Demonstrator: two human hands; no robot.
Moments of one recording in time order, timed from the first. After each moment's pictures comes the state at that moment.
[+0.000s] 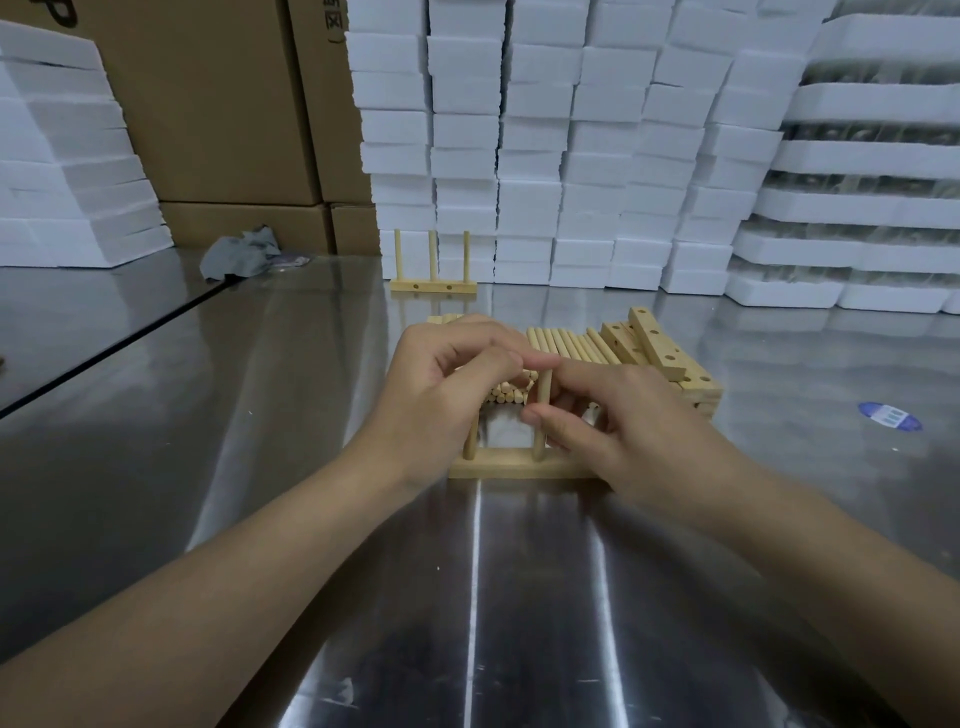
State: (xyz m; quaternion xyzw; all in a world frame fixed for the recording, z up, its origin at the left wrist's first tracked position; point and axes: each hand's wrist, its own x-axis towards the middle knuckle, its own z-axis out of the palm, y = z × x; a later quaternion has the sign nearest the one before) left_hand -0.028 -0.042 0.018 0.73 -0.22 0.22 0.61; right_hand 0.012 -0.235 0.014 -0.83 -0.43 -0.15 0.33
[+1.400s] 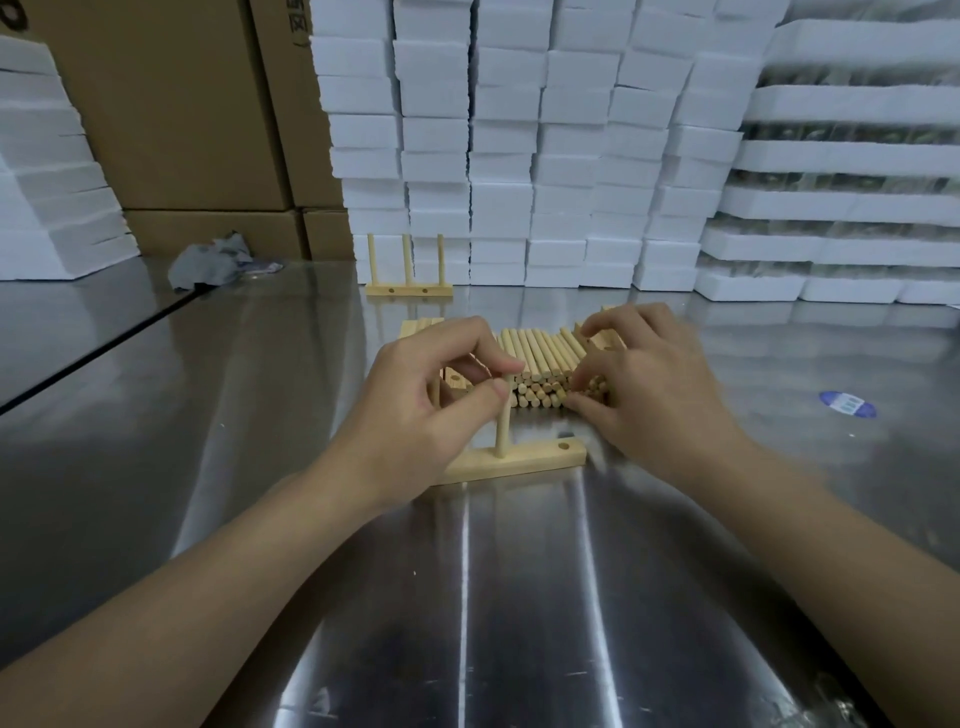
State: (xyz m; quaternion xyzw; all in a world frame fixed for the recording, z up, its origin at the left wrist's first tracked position) left_hand -0.026 -0.037 0.014 0.80 -0.24 0.25 0.50; right_hand 0.052 -0.266 0.007 -0.92 -0.26 -0.28 0.09
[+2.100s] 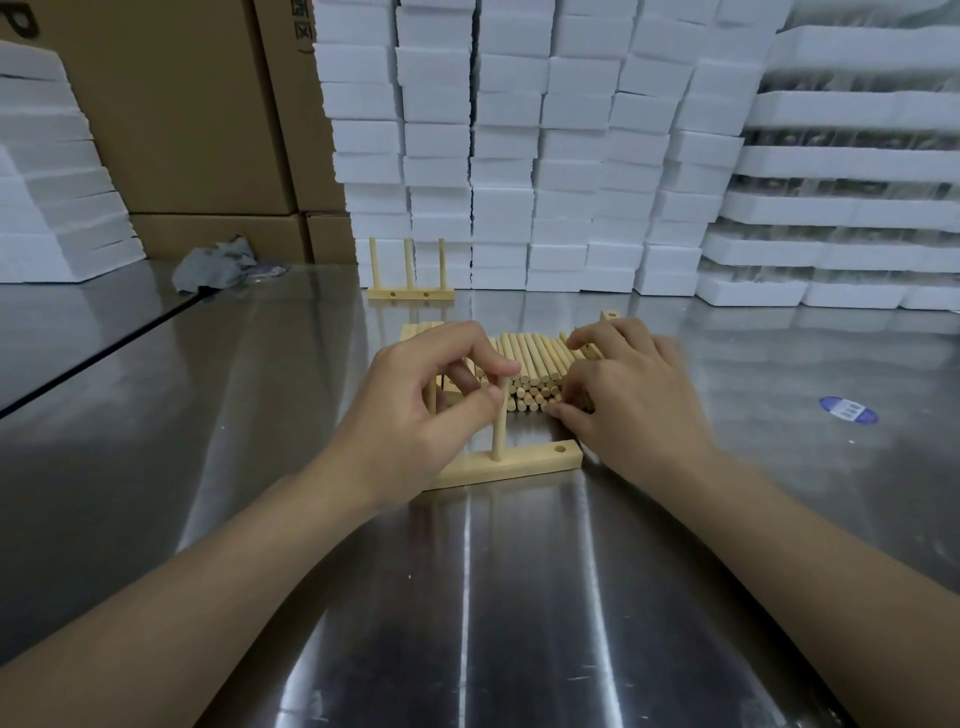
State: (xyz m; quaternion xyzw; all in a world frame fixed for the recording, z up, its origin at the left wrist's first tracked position) left_hand -0.030 -0.038 0.016 0.81 -0.22 0.26 0.48; right_hand 0.057 -0.253 0.001 -0.93 -0.23 -0.27 0.03
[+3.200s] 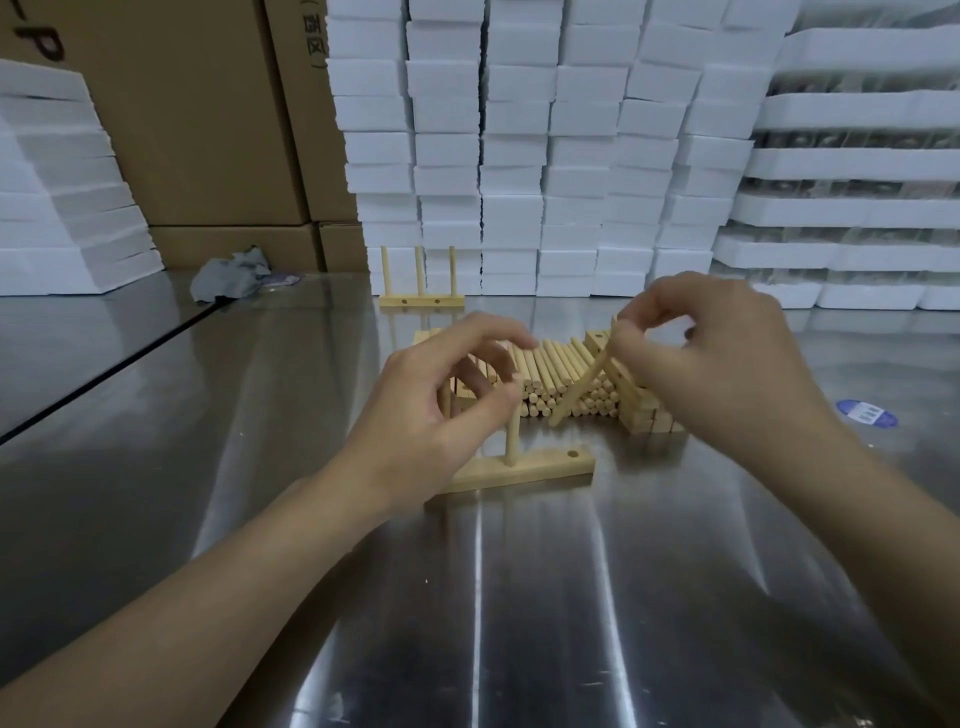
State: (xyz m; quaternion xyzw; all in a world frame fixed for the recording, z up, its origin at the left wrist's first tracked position) left_hand -0.027 -0.034 0.016 0.80 -0.24 0.25 0.49; right_hand 0.010 -0.269 0.065 -0.88 -0.17 -0.26 0.36
